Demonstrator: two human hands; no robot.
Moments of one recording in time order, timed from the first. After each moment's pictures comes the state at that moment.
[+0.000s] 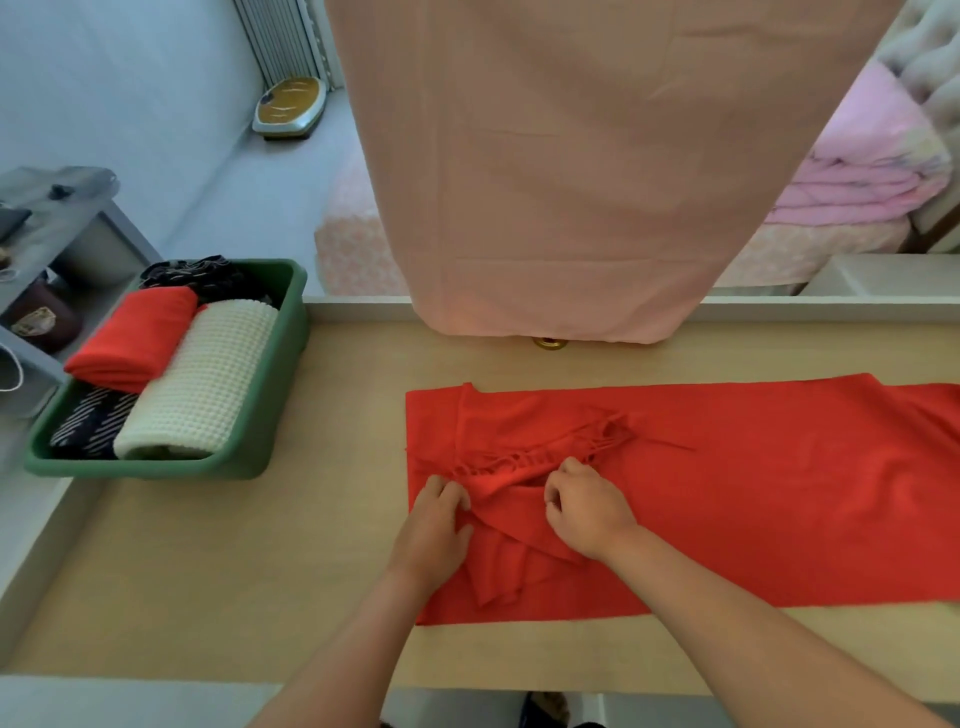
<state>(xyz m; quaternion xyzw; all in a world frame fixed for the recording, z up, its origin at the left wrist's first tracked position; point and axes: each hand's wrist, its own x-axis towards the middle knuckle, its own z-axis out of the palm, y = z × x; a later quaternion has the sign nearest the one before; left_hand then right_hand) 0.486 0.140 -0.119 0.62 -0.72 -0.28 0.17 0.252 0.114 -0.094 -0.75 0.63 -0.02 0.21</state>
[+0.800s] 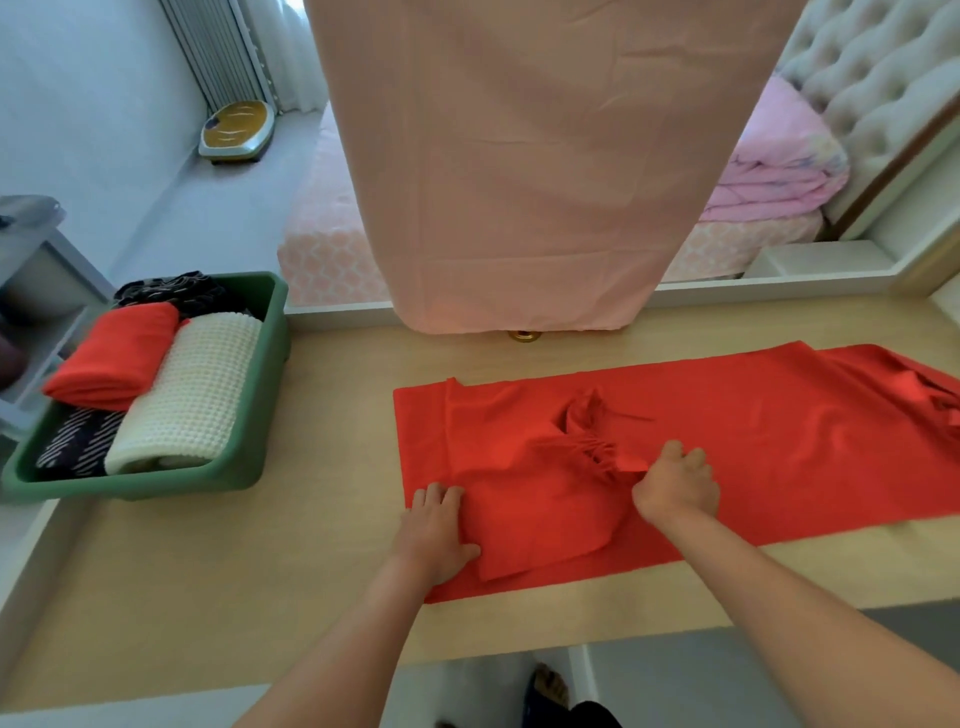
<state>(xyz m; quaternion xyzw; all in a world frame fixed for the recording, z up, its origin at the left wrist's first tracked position) 0.495 0.155 -0.104 0.60 -0.77 -0.22 -0.06 0.194 0.156 -0.067 -0.41 0.90 0.01 0.11</state>
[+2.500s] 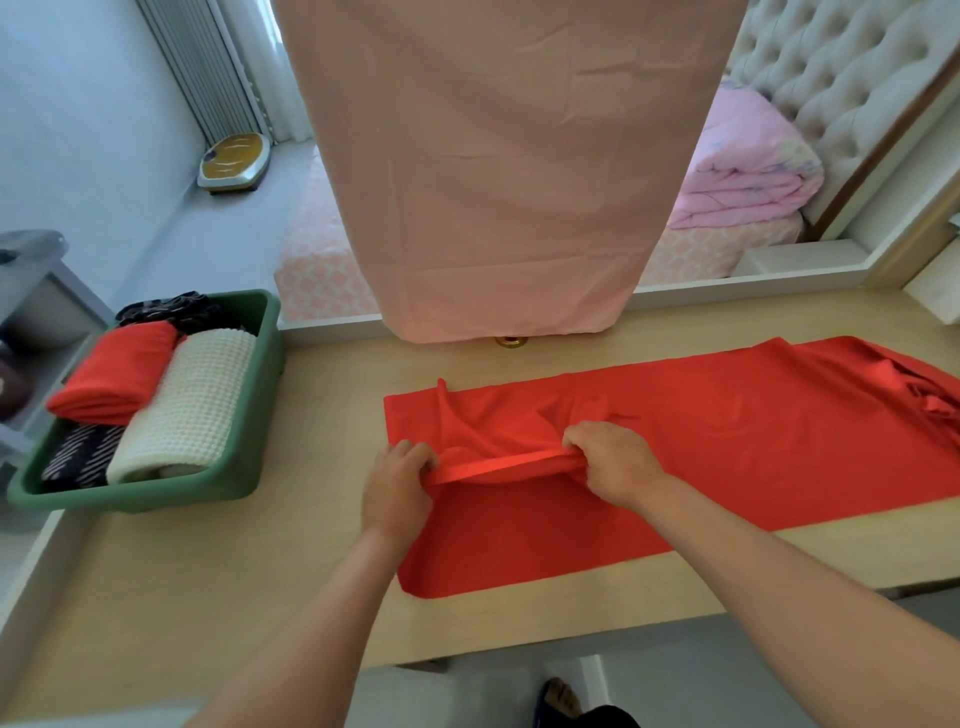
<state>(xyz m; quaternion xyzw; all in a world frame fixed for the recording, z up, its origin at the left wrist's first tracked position) 0.509 0.134 -0.058 0.60 -0.76 -0.14 0.22 0.206 0.145 -0.039 -0.77 0.63 -0.05 0.12</state>
